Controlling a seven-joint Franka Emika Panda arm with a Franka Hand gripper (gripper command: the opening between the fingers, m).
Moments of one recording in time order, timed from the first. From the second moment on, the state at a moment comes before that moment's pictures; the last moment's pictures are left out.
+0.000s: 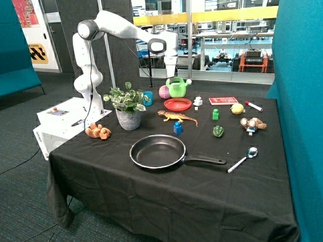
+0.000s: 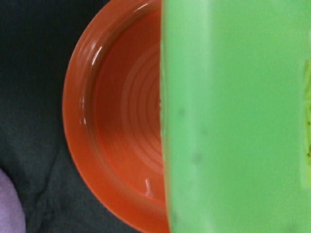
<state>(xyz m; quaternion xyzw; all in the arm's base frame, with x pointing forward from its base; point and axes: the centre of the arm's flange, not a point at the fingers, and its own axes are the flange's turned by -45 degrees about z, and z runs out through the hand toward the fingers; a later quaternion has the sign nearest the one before) 0.531 0.177 0.439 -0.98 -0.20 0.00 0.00</state>
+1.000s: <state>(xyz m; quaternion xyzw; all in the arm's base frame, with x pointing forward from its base) 0.531 0.178 0.400 -0.98 -0.21 0.00 0.00</state>
